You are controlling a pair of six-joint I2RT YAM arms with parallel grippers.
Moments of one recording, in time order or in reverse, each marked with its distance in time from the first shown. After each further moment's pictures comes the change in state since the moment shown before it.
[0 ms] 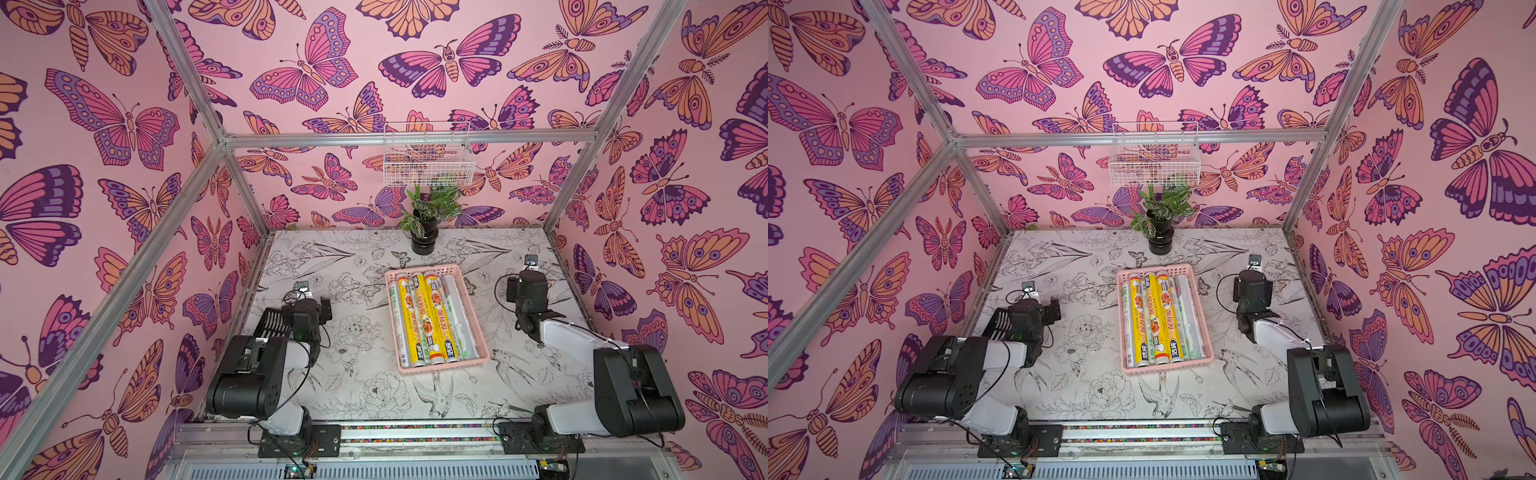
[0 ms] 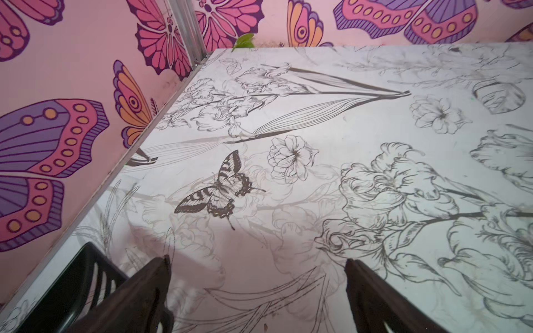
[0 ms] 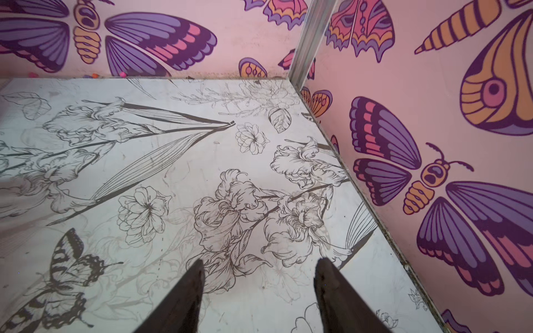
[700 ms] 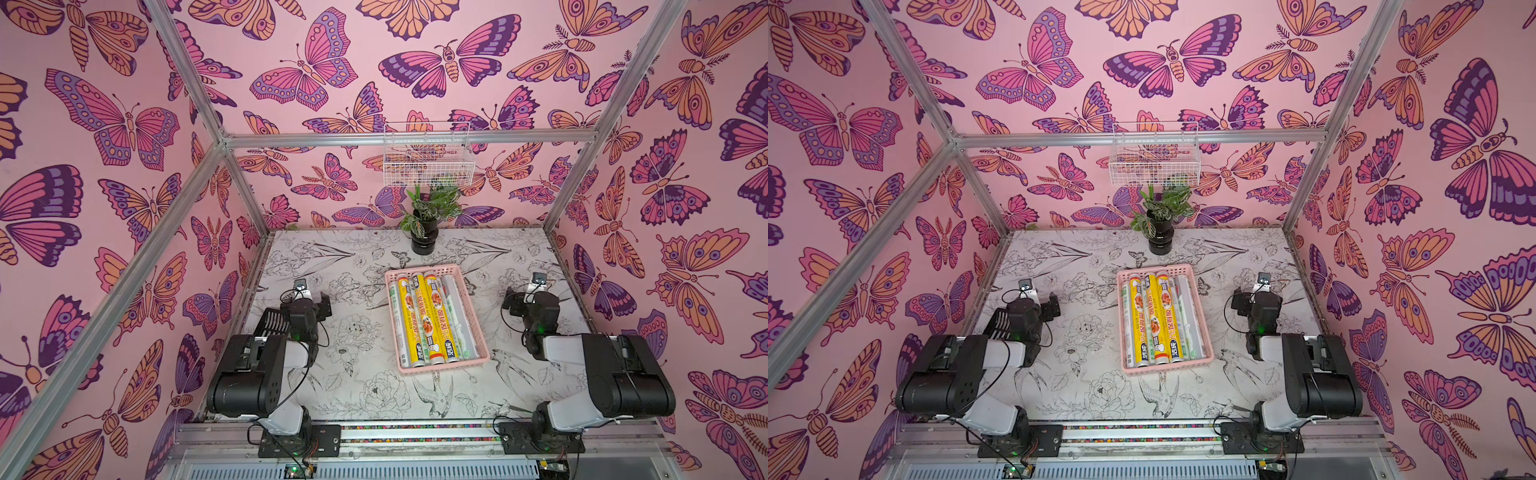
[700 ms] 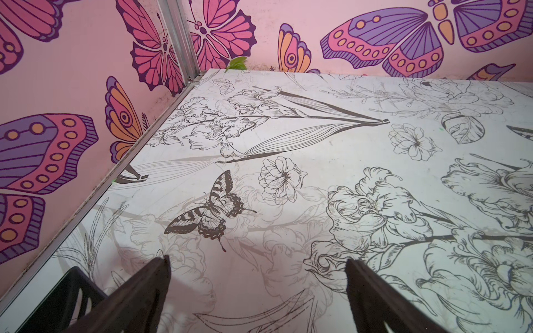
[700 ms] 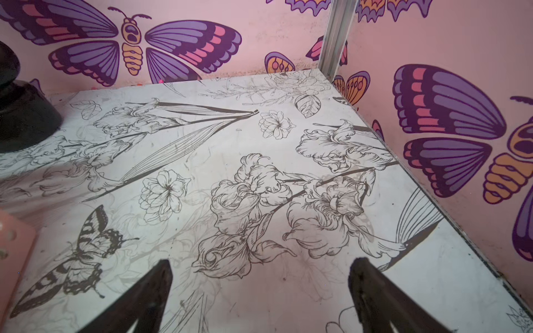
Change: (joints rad) left arm 0.028 0.001 0.002 0.049 0.050 -0.016; right arm -0.137 0.124 -0.196 0.414 -0.293 0.035
